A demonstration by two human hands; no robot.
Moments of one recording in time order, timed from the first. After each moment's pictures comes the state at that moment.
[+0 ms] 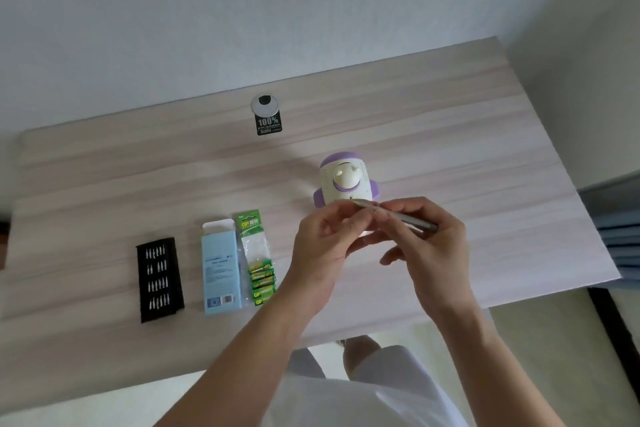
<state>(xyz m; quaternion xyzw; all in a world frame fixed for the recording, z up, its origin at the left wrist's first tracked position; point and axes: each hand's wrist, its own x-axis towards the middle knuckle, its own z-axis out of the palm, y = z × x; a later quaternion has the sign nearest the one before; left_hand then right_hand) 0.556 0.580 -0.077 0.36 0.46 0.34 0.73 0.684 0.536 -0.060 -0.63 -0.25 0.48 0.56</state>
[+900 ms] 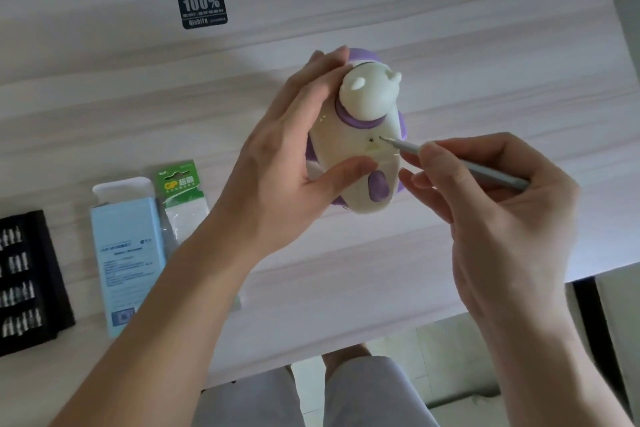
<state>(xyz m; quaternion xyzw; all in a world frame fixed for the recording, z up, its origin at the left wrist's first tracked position) 0.534 0.656 -0.192 0.77 0.37 0.28 0.43 0.687 0.559 -0.147 -0.72 -0.27 0.33 0.54</state>
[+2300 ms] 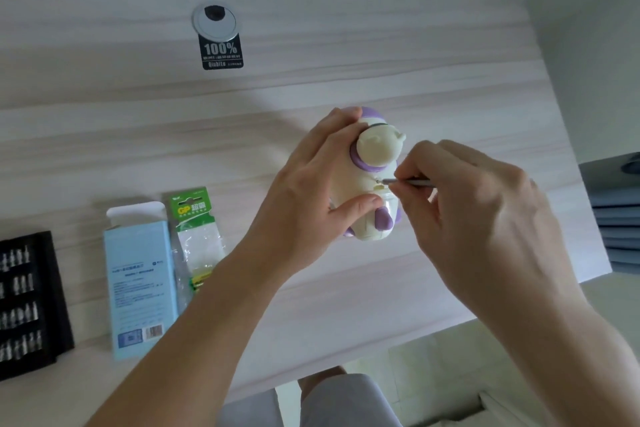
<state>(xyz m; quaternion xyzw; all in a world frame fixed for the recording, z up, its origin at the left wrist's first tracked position) 0.533 0.658 -0.192 0.75 0.37 0.30 0.47 0.675 0.589 -0.090 -0.76 -0.64 0.07 0.09</state>
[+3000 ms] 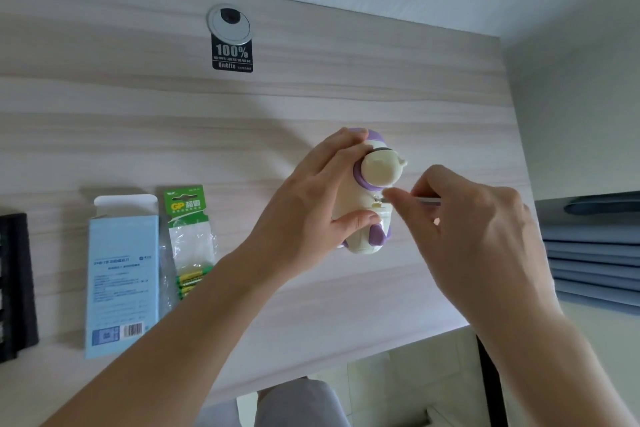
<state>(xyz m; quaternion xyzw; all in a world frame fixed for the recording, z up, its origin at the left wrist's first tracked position) 0.527 0.661 -0.198 0.74 0.36 0.32 0.47 0.666 0.601 -0.080 -0.78 -0.62 0.06 0.02</state>
